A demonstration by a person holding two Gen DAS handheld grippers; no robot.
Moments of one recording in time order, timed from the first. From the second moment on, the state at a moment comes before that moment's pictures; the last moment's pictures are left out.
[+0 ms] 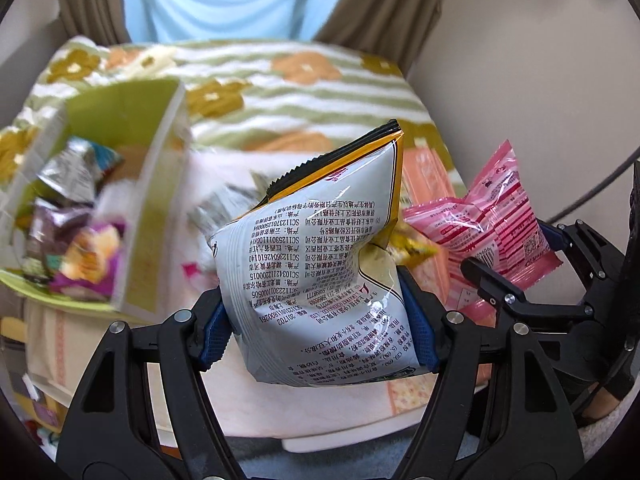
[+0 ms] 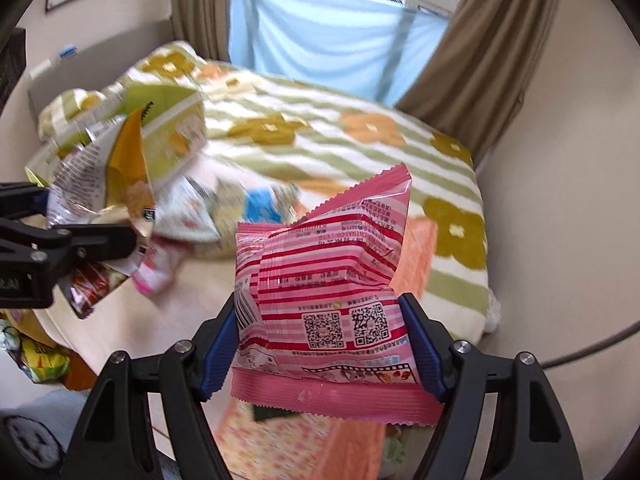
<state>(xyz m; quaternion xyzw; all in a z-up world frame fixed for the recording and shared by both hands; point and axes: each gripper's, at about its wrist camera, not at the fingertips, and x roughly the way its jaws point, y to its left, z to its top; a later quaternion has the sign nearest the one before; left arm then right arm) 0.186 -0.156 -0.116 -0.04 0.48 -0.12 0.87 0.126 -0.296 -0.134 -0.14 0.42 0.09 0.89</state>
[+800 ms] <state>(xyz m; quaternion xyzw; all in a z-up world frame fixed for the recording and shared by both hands) 0.315 0.083 -0.082 -0.03 0.46 -0.10 0.88 0.245 -0.083 -0.080 -0.06 0.40 0.14 0.90</state>
